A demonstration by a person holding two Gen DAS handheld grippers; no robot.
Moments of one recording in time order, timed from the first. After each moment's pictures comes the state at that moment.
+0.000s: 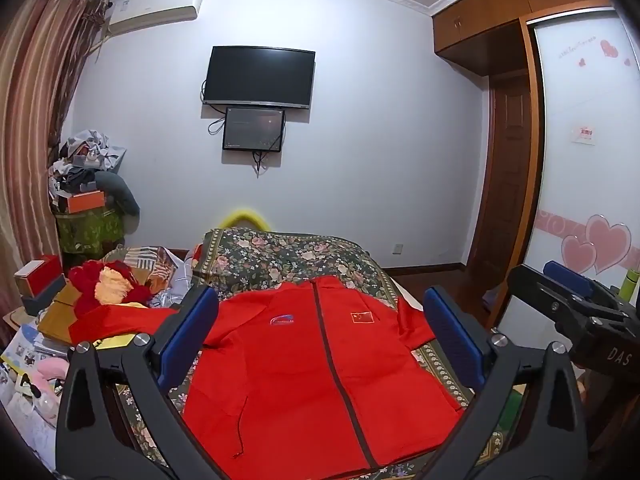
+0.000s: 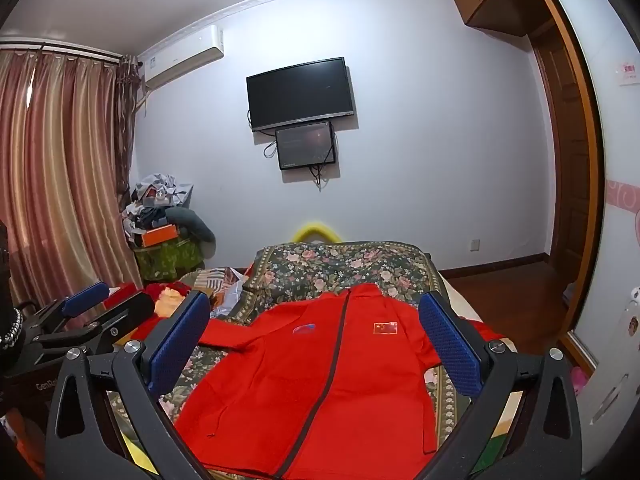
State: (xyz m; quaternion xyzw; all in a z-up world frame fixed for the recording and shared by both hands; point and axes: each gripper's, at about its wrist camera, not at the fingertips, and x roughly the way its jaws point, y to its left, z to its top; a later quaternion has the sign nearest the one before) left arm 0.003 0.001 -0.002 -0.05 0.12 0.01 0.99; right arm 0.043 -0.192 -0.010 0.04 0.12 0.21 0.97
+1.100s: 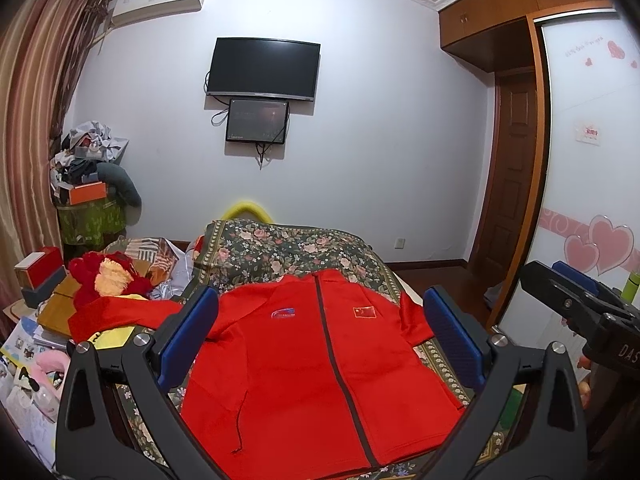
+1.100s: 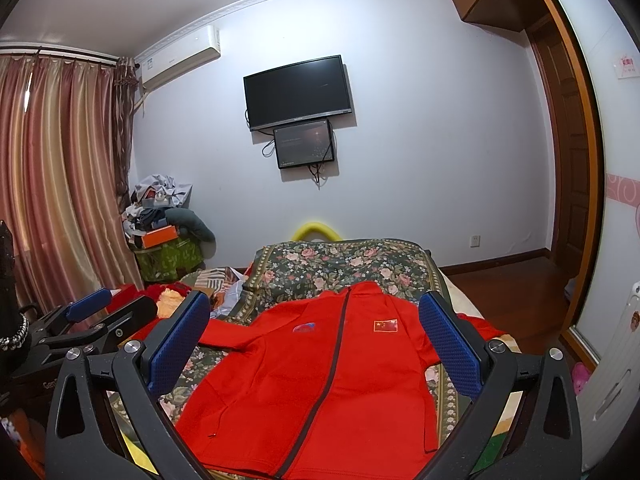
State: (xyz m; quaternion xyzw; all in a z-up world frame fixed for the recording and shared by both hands) left arm 0.013 0.001 -0.010 -0.06 0.14 0.01 0.99; right arm 0.046 -0.189 -0.006 0.04 0.13 0.21 0.97
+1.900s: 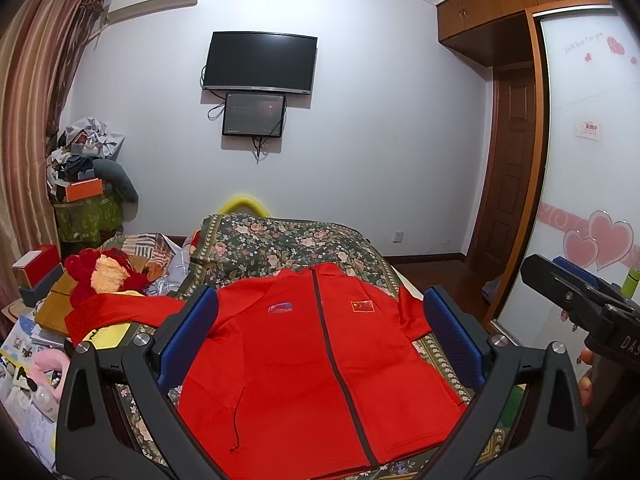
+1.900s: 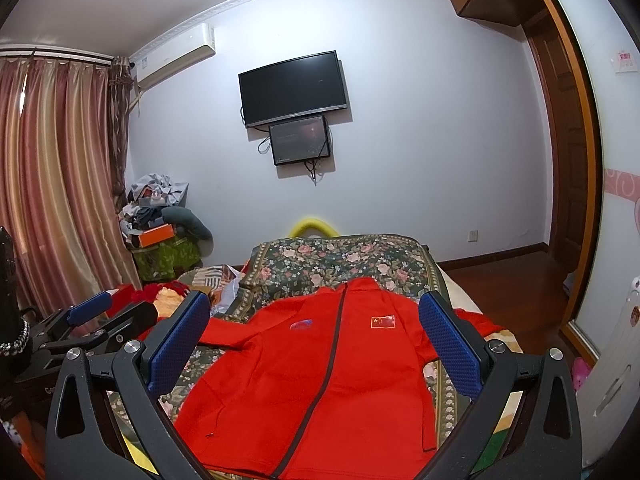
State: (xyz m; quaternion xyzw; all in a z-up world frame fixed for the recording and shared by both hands) left arm 0.016 0.001 -0.014 -0.06 0.15 0.00 0.99; right arm 0.049 -0.189 -0.006 0.05 0.14 0.20 0.97
